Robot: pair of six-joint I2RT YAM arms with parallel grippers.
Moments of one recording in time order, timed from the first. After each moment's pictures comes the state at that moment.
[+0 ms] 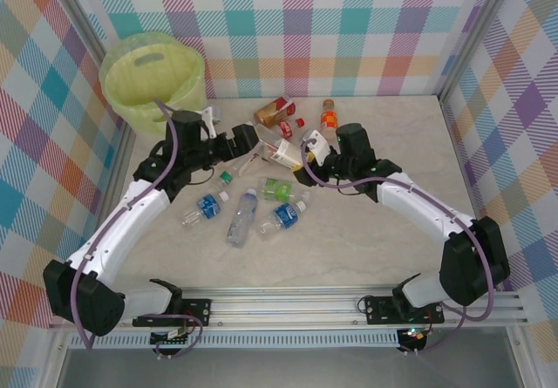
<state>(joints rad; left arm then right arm) -0.41 1.25 1.18 -0.39 0.28 -0.70 0.52 1.42 1.05 -0.21 -0.47 -0.24</state>
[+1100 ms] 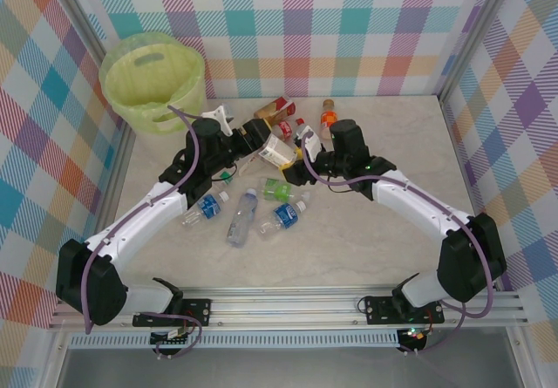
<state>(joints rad) -0.49 1.32 1.07 0.00 0.15 -0.88 0.58 1.45 1.10 -0.17 -0.58 -0.12</state>
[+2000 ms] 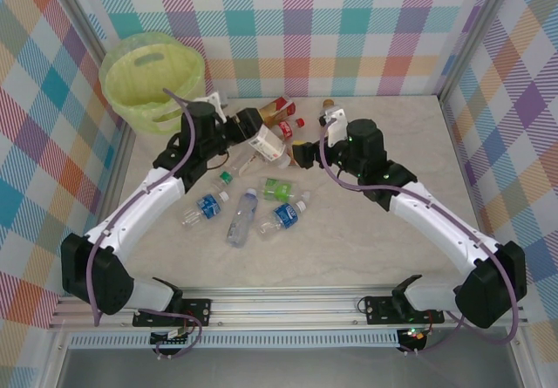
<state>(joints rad) -0.42 1.38 1.25 -0.18 0.13 -0.72 0.58 1.28 1.08 -0.14 -0.05 0.11</state>
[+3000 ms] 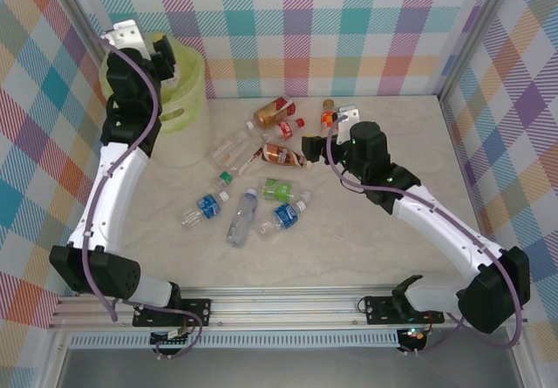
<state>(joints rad) -0.10 1.45 1.65 -0.14 -0.40 -0.09 0.58 1.24 1.06 -0.15 0.10 0.21</state>
